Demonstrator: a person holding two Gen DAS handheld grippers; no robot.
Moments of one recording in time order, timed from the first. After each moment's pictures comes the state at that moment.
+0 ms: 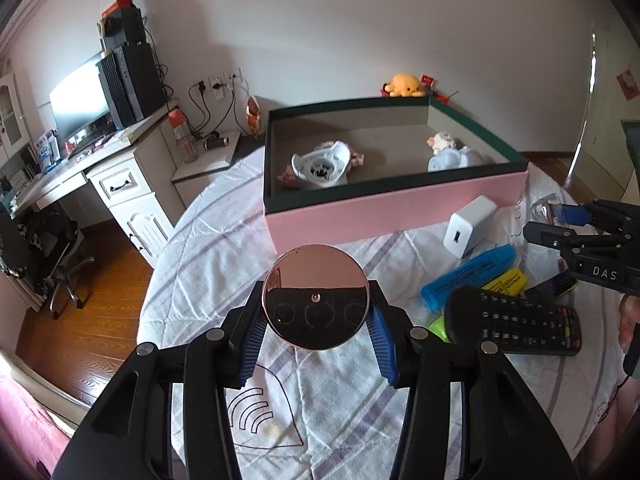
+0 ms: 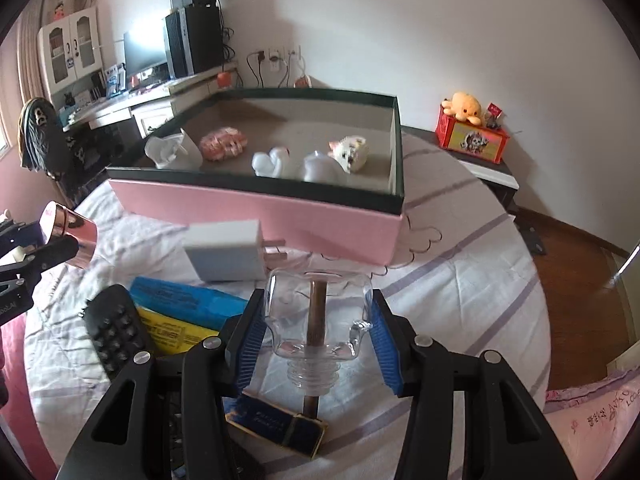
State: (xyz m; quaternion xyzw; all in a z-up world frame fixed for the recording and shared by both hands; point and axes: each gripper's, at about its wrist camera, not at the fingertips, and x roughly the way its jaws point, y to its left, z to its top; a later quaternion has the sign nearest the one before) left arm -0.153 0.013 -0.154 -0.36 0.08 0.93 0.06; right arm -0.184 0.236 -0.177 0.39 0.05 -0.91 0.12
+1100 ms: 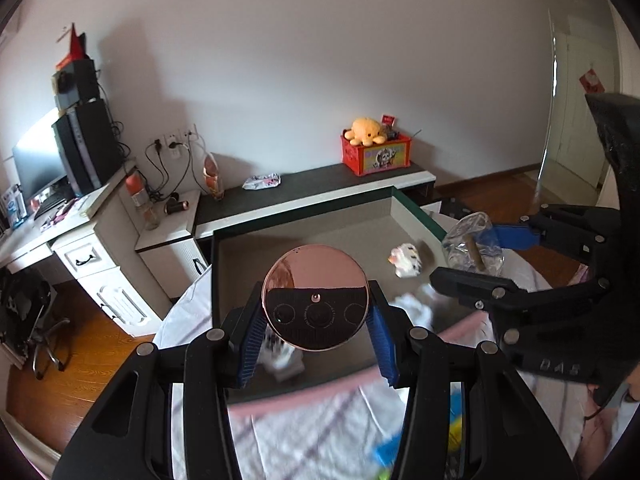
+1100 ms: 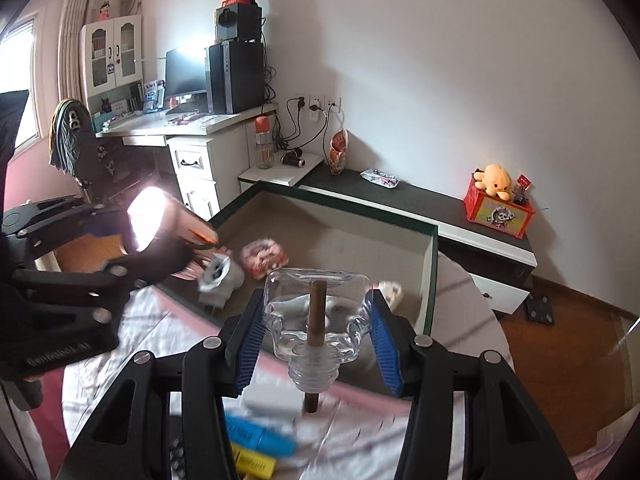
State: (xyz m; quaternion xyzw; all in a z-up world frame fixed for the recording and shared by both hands) left arm -0.266 0.070 -0.076 -0.31 0.10 0.94 0.13; right arm -0.247 0.193 -0.087 0.33 0.09 -0.92 0.18
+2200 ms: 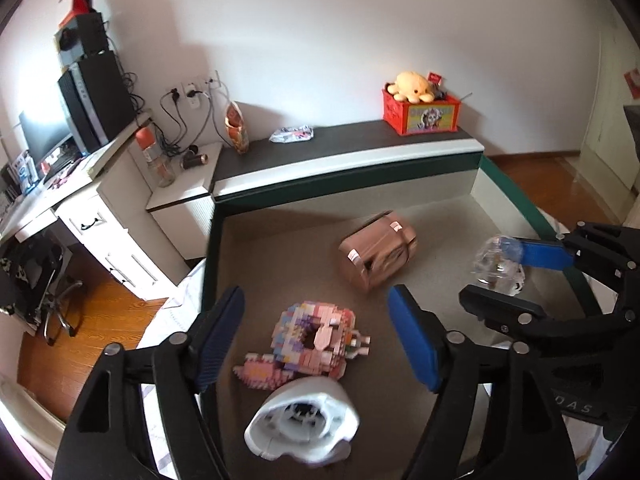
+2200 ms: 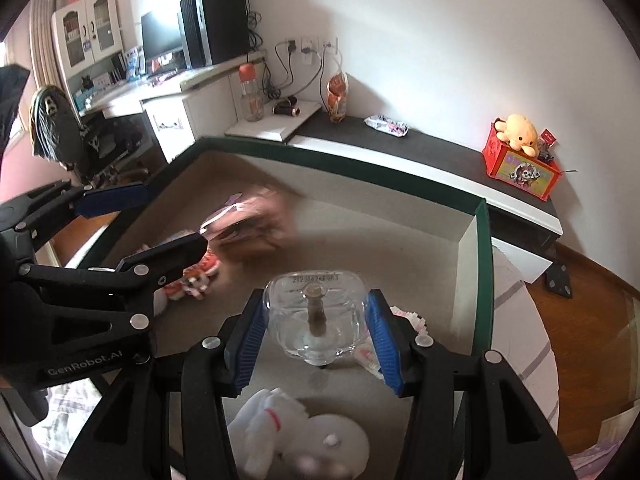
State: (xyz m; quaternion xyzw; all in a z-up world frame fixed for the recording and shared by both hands) left arm -0.361 0.063 -0.135 -0.38 0.09 0.92 0.06; right arm -0.354 0.189 -0.152 0.41 0.07 -0.89 0.18
